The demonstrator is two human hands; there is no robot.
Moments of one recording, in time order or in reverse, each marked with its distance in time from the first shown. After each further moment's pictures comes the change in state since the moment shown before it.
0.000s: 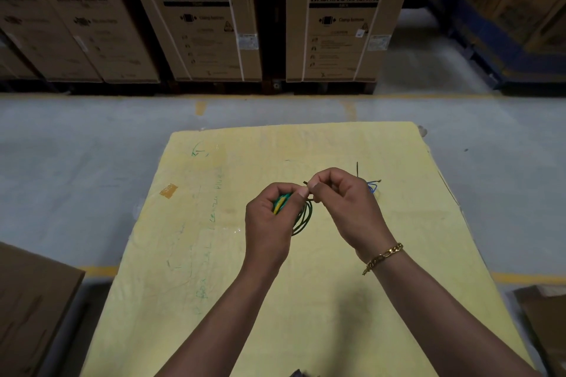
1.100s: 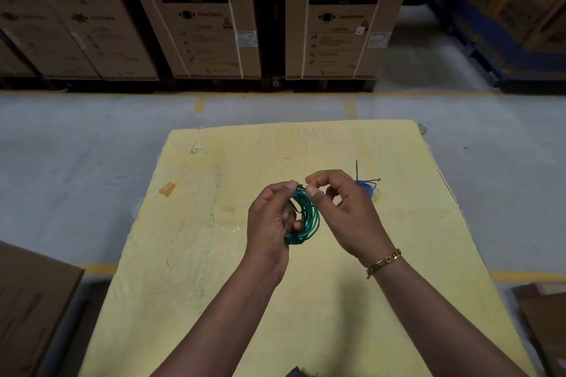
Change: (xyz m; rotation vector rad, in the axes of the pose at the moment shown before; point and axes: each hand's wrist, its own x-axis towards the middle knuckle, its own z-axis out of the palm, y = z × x) left_hand 0.007 -0.002 0.008 -0.431 0.025 -0.390; right_hand 0.000 0.022 -0.002 -0.194 0.013 -0.158
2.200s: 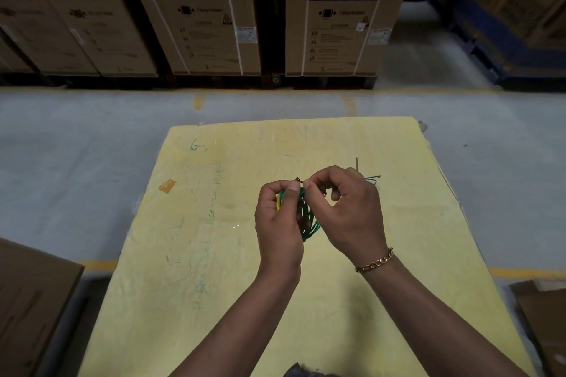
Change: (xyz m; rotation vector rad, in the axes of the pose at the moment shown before) left_hand -0.019 -0.012 0.011 0.126 0.085 0.211; right_hand -0.004 -0.009 0.010 -0.252 0.257 -0.223
